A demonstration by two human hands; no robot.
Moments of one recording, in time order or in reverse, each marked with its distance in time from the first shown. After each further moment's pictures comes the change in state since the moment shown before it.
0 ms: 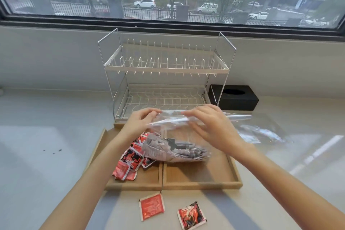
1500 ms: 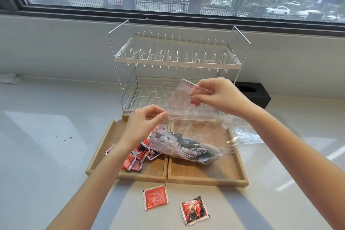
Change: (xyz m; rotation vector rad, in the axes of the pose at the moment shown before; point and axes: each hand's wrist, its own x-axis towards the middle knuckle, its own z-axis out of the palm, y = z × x) left_hand -0.033 0.010 0.003 0.116 0.152 0.143; right_hand 0.050 -0.001 -0.036 0.471 -0.178 0.209
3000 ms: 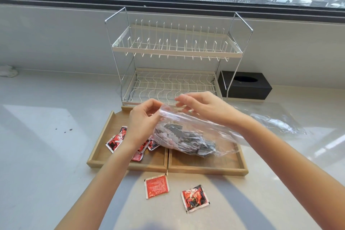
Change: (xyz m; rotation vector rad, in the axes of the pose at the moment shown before) left_hand -0.015 0.000 0.013 -0.125 0.079 -0.014; right_hand -0.019 0.002 0.040 0.111 -0.204 0.143
